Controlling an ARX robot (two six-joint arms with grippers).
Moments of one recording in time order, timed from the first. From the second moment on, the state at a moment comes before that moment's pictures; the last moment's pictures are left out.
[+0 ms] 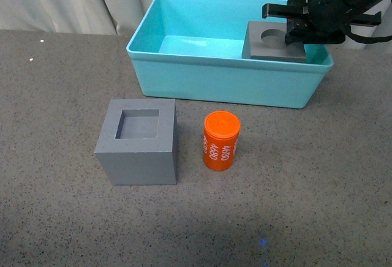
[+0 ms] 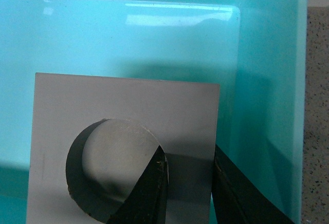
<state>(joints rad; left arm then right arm) 0.00 0.00 0.02 0.00 0.00 0.00 0.20 2.23 1.55 -0.15 -0.01 0.17</state>
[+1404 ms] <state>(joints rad) -0.13 0.42 0.22 -0.19 -0.33 -0.30 0.17 1.47 0.63 0.51 0.15 0.06</state>
